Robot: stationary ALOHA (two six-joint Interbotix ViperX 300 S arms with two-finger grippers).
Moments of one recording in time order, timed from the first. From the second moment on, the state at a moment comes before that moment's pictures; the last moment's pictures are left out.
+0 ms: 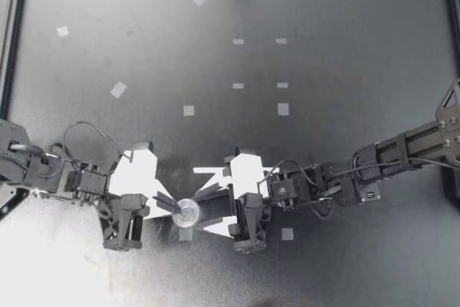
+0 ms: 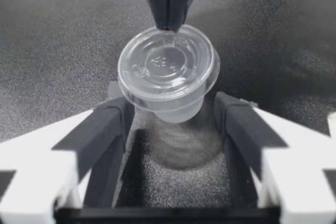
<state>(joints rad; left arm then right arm) -0.20 -0.03 0.98 -0.05 -0.19 -0.14 0.11 0.56 0.56 -0.11 -0.74 0.22</state>
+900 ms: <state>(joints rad) -0.21 0.03 0.99 -0.05 -0.24 -0.14 0.11 0.56 0.48 -0.11 -0.52 0.22</state>
